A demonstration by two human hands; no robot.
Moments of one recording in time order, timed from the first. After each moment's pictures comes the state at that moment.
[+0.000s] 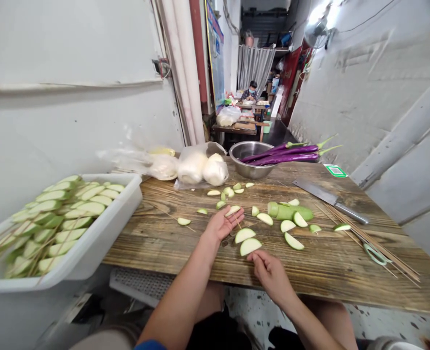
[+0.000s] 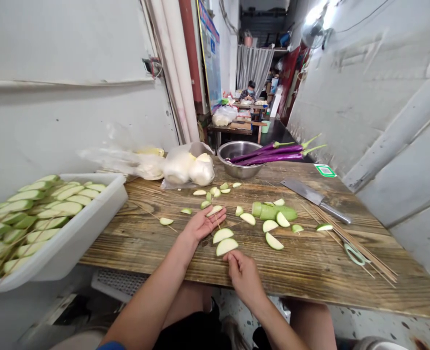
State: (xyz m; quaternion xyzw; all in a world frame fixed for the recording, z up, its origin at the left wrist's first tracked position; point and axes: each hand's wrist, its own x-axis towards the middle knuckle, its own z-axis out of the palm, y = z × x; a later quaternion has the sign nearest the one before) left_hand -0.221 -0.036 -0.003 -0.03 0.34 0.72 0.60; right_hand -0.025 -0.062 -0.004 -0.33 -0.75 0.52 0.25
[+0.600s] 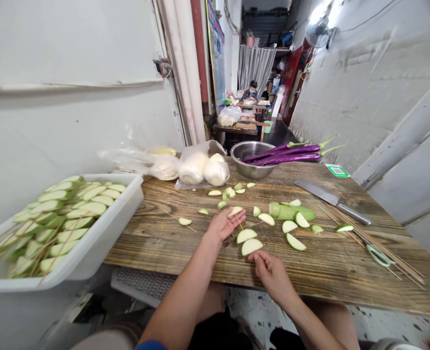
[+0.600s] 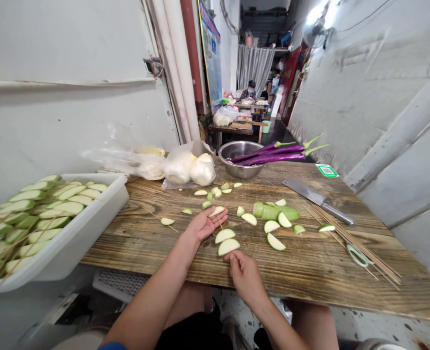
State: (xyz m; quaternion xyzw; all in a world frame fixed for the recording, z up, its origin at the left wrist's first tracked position) left_hand -0.220 -0.035 -0.006 -0.01 0.36 0.72 0.59; right_hand -0.028 -0.061 -0.012 -0.34 -0.74 0.53 0.24
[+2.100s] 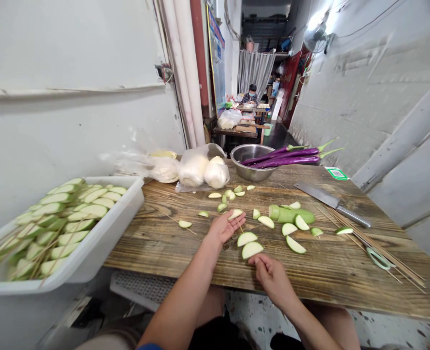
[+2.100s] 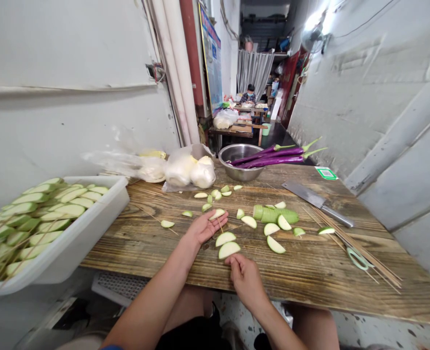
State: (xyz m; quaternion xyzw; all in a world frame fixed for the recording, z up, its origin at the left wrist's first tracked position) left_hand -0.219 -0.032 -0.010 -0.02 0.37 0.72 0.59; right_hand -0.026 -0.060 -0.017 -0.33 -0.72 0.56 0.24
